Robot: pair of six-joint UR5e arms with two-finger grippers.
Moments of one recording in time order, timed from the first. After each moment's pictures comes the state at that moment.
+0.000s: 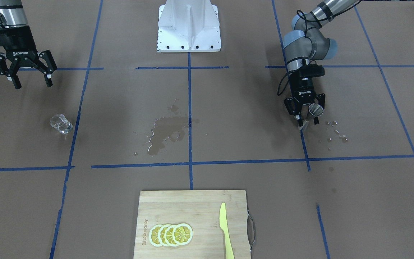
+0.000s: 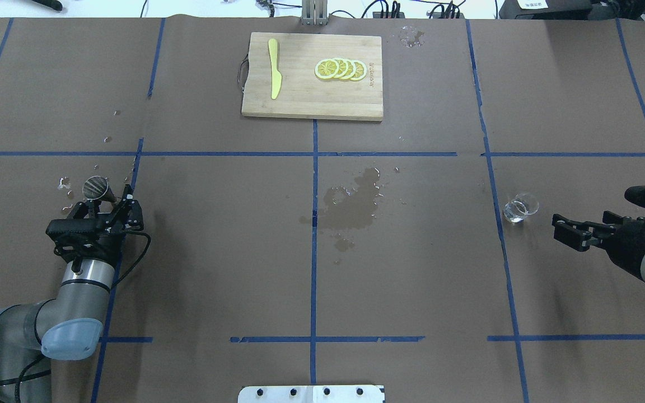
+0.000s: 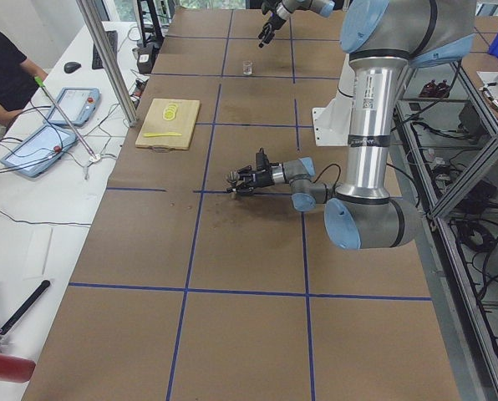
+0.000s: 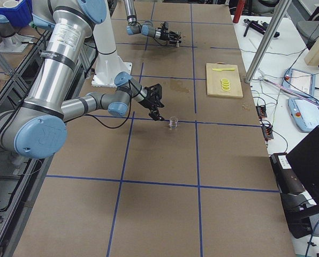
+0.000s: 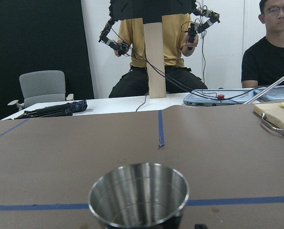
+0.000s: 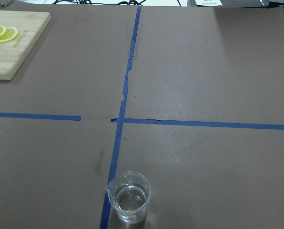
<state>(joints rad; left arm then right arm) -0.24 -1.65 -1.53 -2.48 -0.44 -1.31 0.43 -2.00 2.17 -0.78 1.24 1.20</state>
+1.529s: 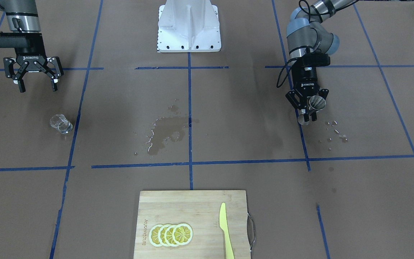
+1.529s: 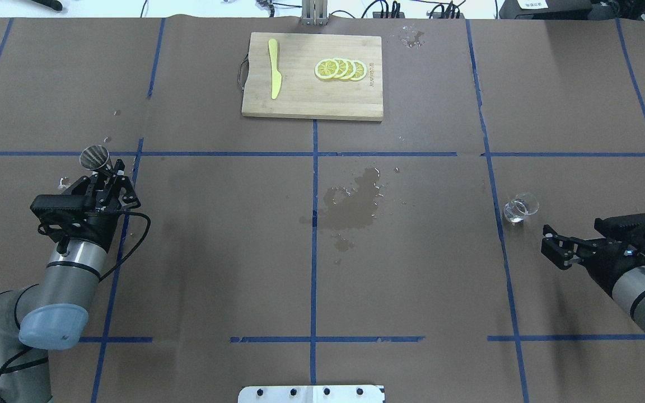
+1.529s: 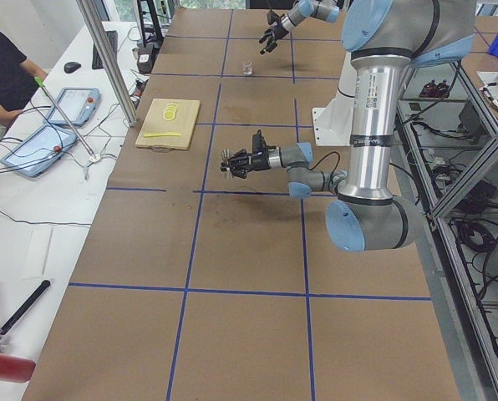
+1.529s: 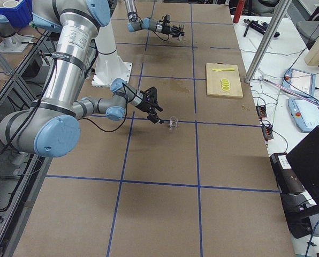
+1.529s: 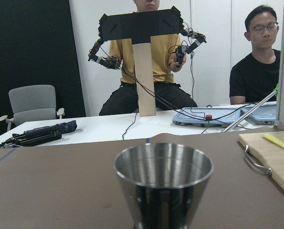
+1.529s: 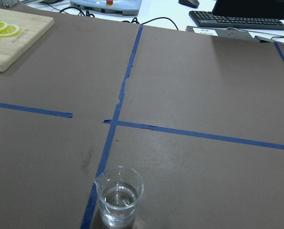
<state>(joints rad) -0.30 -1.63 -1.67 -2.57 -0.50 -1.11 0.23 -1.99 2.06 -0.76 0.90 1.24</state>
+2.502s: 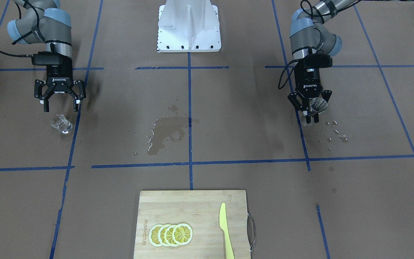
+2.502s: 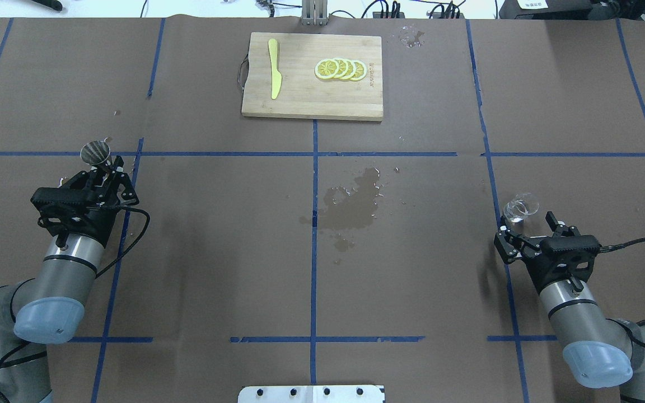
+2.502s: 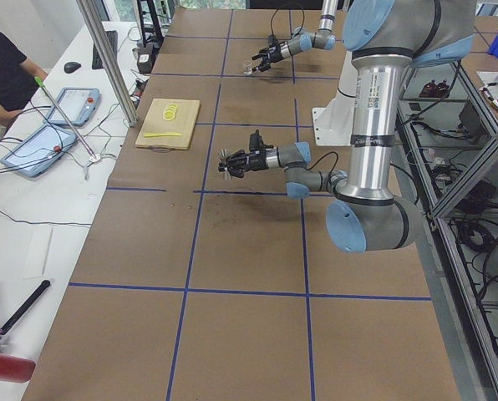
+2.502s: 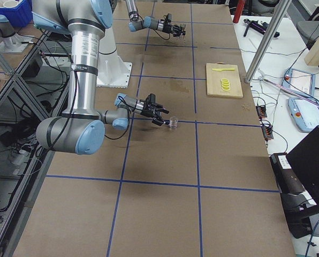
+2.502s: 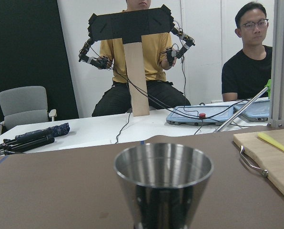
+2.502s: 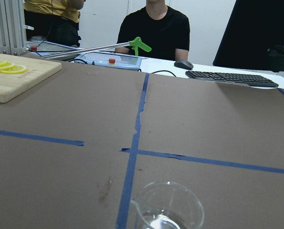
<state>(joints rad) -0.31 -1.64 -1.67 -2.58 -0.54 -1.05 0.16 -1.72 1.70 -0.66 0.55 1.27</state>
